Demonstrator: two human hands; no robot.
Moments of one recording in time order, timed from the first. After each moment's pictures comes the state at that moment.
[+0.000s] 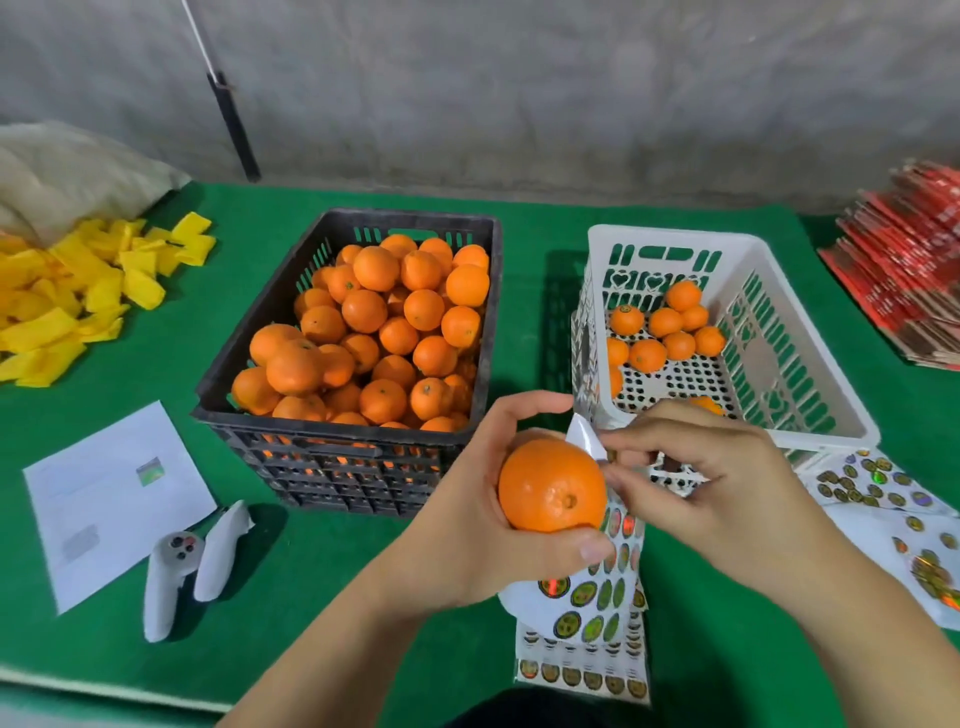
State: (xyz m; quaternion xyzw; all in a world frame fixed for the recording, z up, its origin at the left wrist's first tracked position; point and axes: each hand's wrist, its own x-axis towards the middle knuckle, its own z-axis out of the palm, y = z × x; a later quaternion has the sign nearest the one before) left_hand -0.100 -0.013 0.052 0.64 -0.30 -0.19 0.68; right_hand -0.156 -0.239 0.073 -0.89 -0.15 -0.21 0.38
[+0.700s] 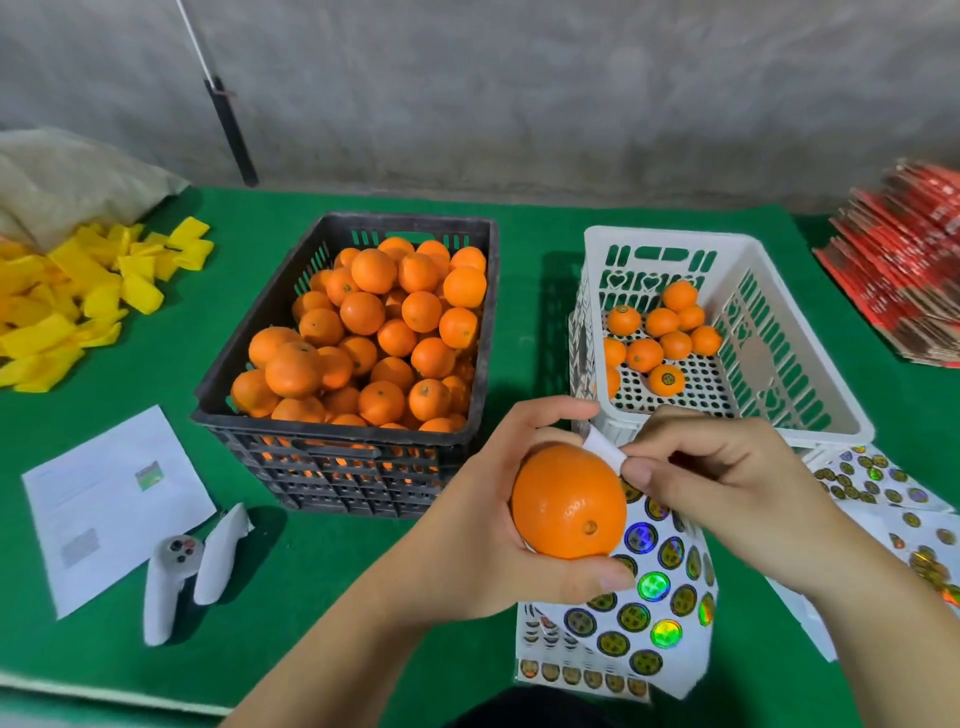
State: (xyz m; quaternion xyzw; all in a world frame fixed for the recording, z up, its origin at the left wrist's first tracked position) left_hand -0.106 -0.013 0.065 0.66 -0.36 -0.18 0.63; right_hand -0.164 -0.249 0.083 -0.81 -0.07 -0.05 0.58
